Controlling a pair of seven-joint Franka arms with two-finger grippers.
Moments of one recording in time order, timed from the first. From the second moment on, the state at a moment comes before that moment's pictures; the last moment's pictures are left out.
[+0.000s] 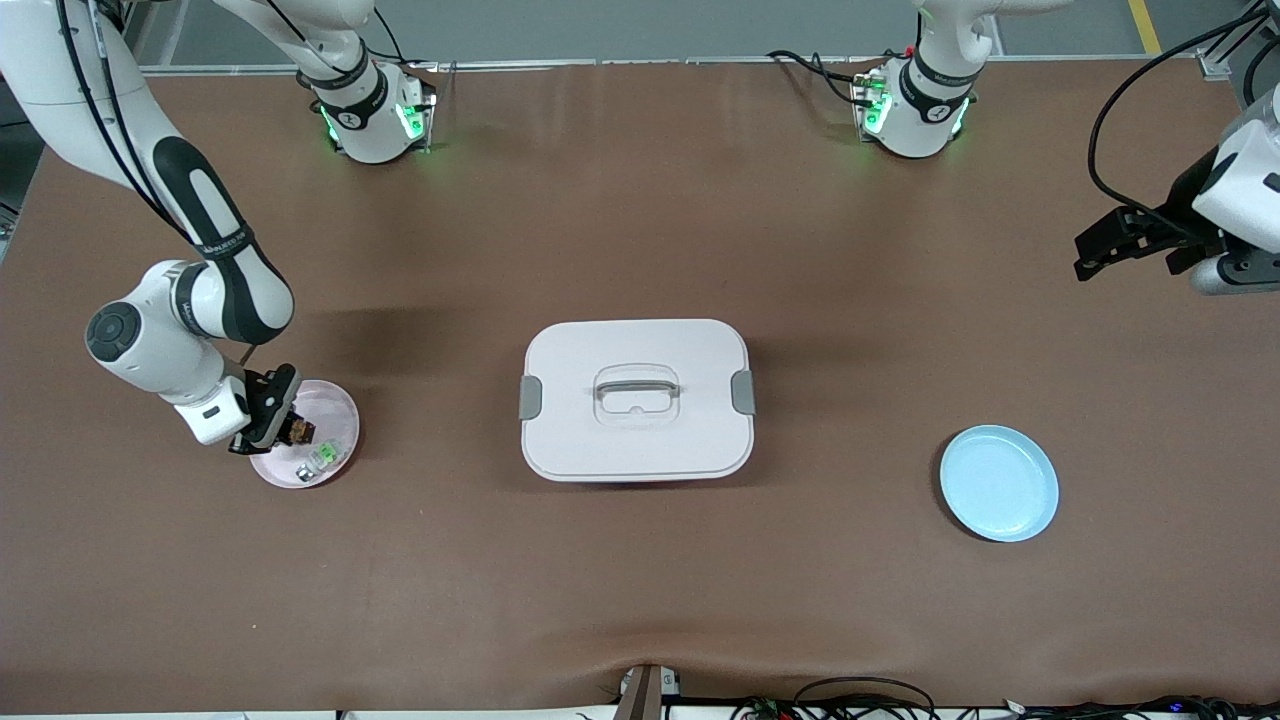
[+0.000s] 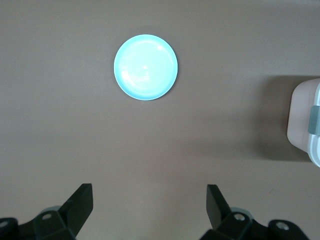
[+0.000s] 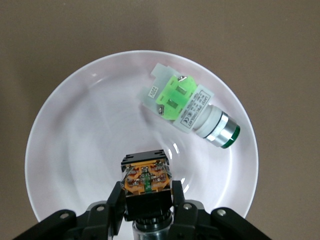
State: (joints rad) left arm -0.02 -0.02 -0.06 -1.60 0.03 1.59 -0.13; right arm -0.22 0.51 0.10 -2.08 0.04 2.67 -1.51
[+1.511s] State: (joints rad) left arm -0.02 -0.04 -0.06 -1.61 0.01 1.56 -0.03; right arm -0.22 0.50 0.11 -2.04 0.04 2.52 -1.42
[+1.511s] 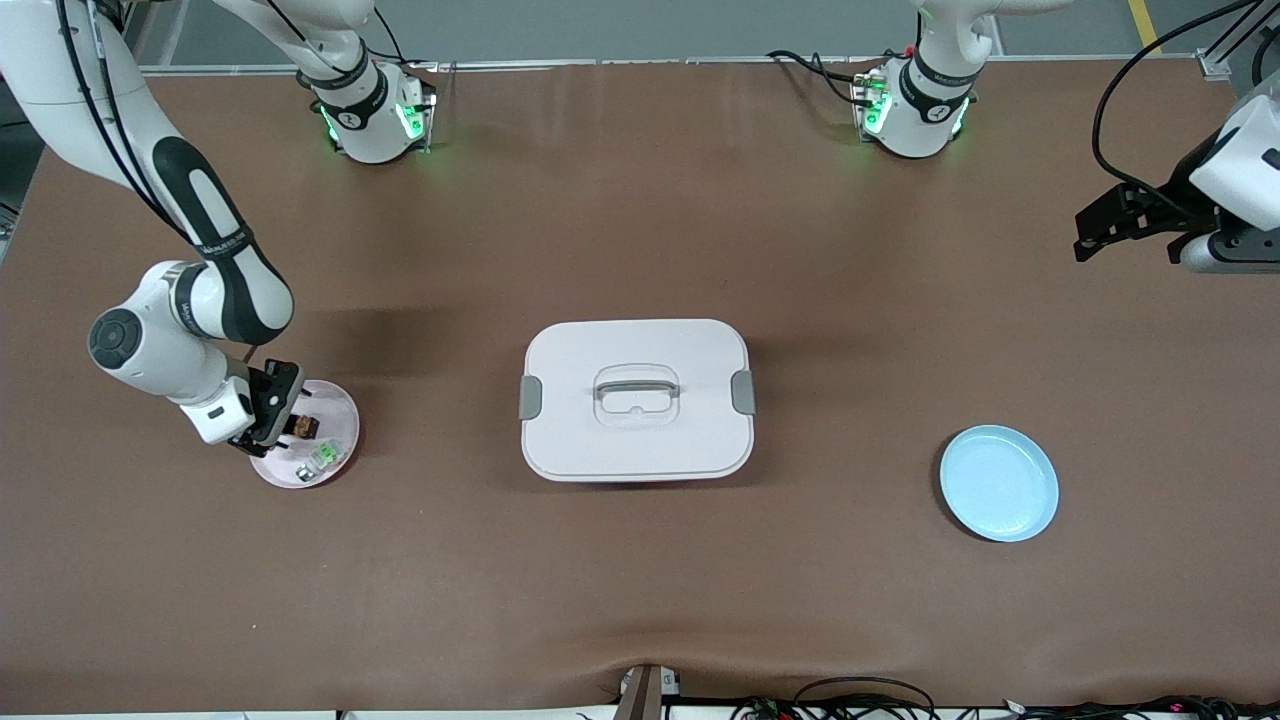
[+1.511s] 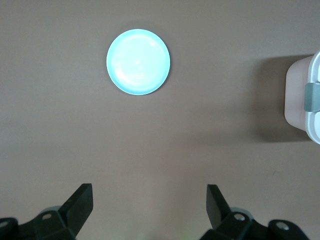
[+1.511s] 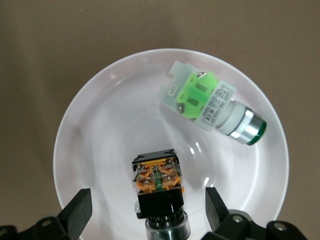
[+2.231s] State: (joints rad) left arm -0.02 -0.06 -0.05 -1.61 0.01 1.55 -0.03; right arm -0.18 0.40 0.12 -1.81 0.04 2.17 -0.99
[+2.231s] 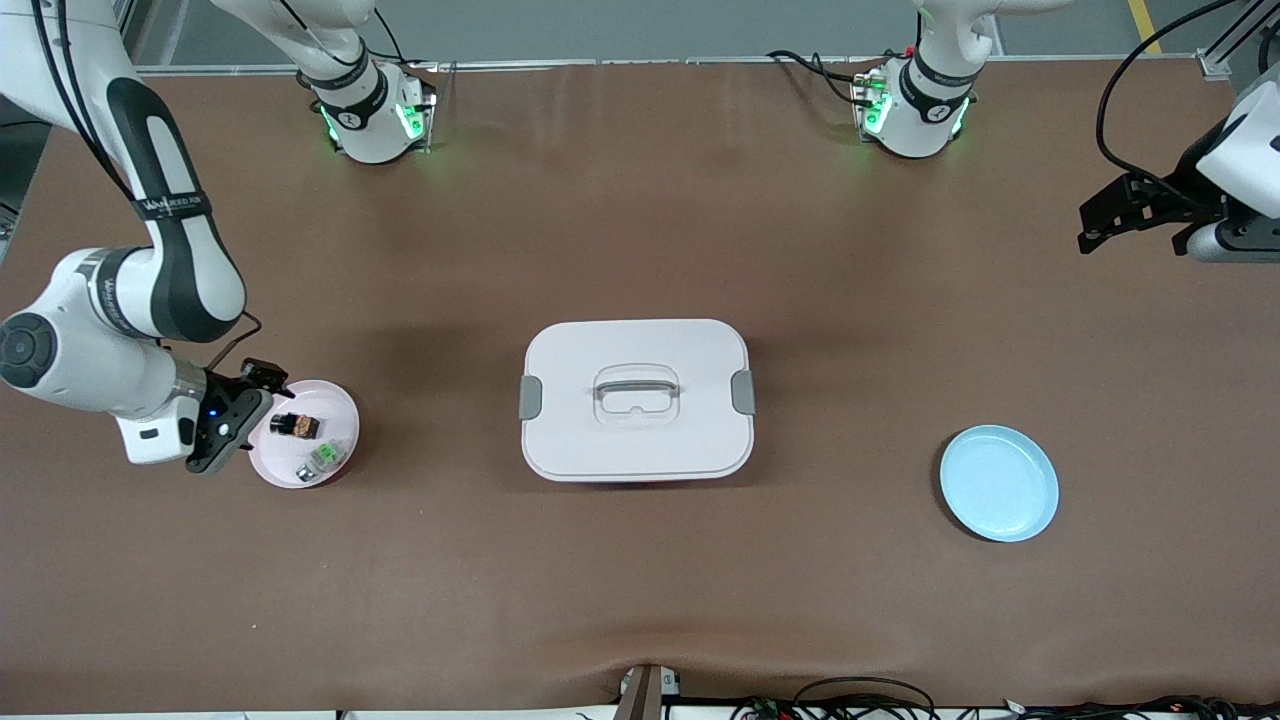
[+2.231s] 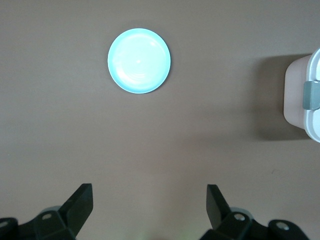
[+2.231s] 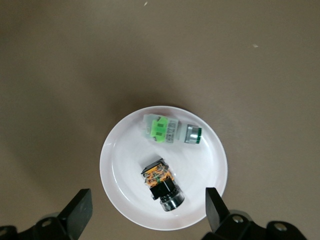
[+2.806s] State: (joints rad) left arm -0.02 -0.06 -0.05 -1.61 0.01 1.54 -0.03; right arm -0.20 0.40 0.11 -1.55 0.04 1.94 -0.56
